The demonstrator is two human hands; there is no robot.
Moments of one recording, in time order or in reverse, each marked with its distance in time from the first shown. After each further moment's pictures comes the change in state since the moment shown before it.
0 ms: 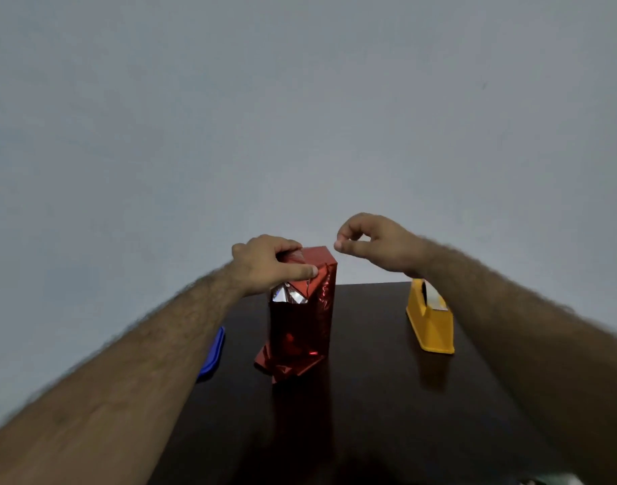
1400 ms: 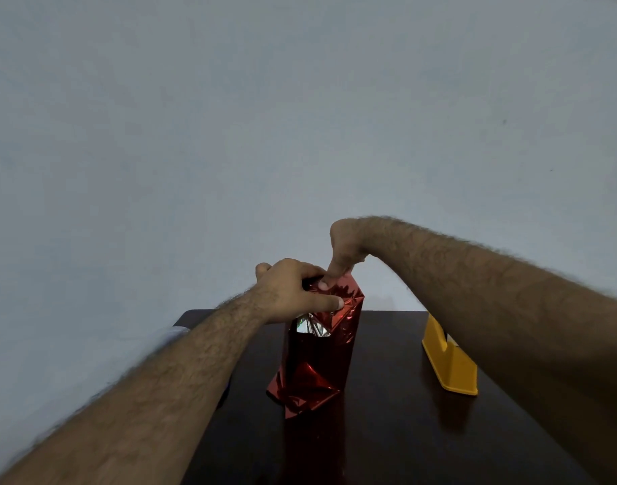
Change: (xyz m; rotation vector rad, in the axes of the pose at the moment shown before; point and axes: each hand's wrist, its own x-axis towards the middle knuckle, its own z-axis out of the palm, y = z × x) left_hand 0.005 -0.002 0.000 0.055 0.010 0.105; right_hand 0.109 -0.079 0.024 -0.881 -0.436 0.355
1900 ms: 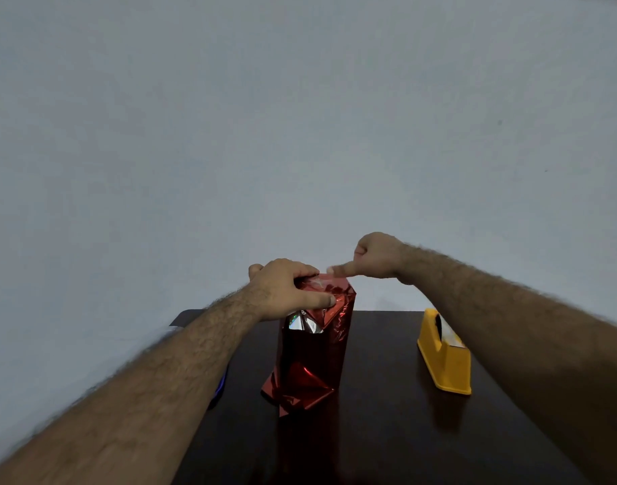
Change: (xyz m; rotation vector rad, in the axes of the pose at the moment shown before) left_hand -0.003 0.004 -0.003 -0.018 -0.021 -0.105; right_hand -0.006 0.061 0.055 0.653 0.235 0.105
